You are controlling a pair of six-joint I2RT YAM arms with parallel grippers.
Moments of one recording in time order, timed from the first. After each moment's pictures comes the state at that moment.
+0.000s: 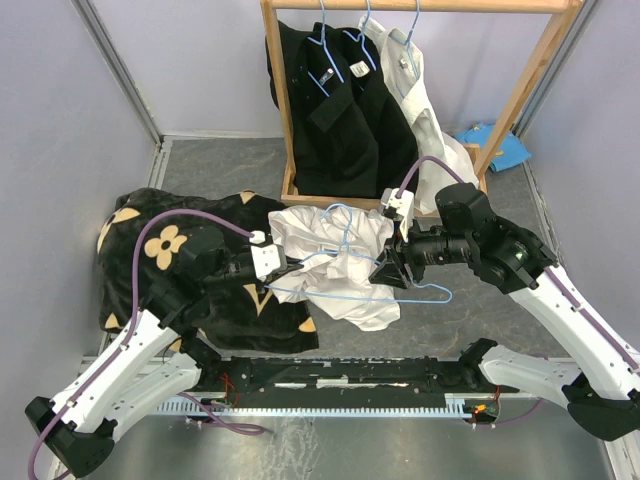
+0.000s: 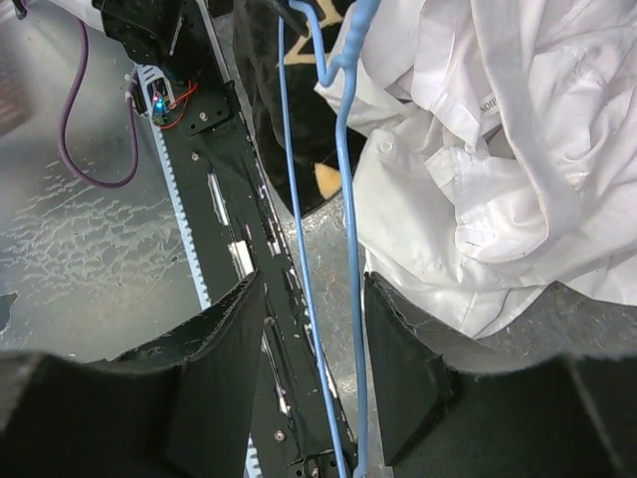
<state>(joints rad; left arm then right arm) -0.61 0.72 0.75 -0.31 0.63 0.46 0.69 1.03 1.28 -0.86 -0.58 -0.07</state>
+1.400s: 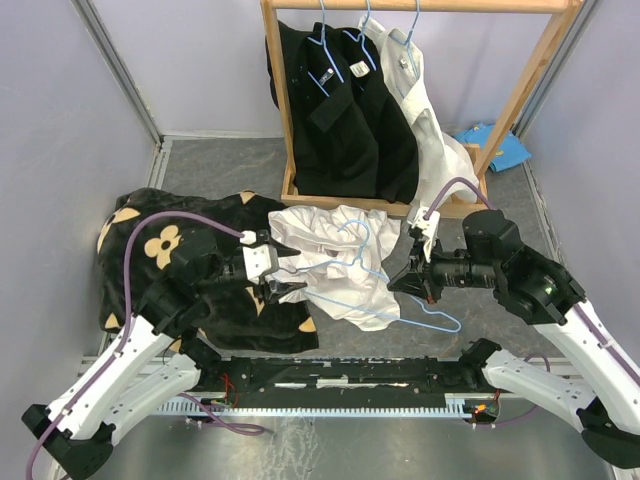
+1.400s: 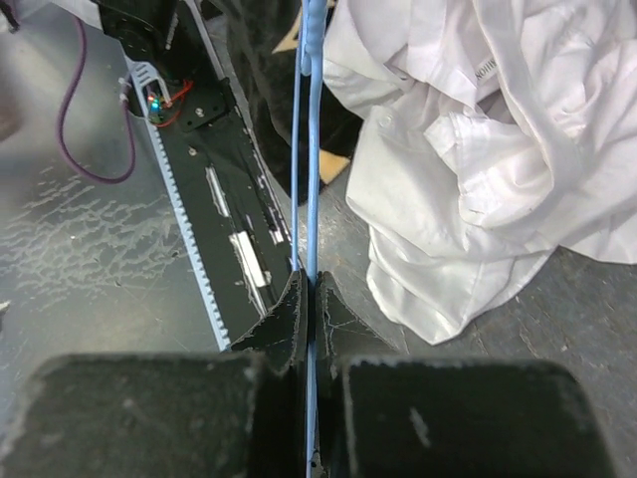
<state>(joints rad) -0.62 0.68 0.76 -0.30 0.67 0.37 0.70 0.81 1.15 -0.88 -0.52 -0.02</state>
